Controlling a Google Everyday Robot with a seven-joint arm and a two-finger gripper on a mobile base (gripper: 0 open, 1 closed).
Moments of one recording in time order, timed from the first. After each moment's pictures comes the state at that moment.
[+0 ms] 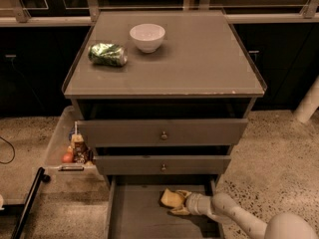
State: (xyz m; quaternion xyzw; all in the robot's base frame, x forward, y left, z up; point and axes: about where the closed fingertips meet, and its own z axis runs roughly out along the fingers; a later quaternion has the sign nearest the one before) arm 0.570 -0.123 0.146 -0.52 0.72 0.19 0.42
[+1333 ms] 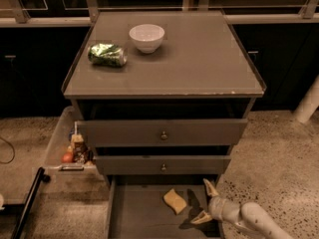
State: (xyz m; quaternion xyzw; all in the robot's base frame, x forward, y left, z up) arm 0.530 -0.204 0.244 -0.52 0.69 0.13 0.48
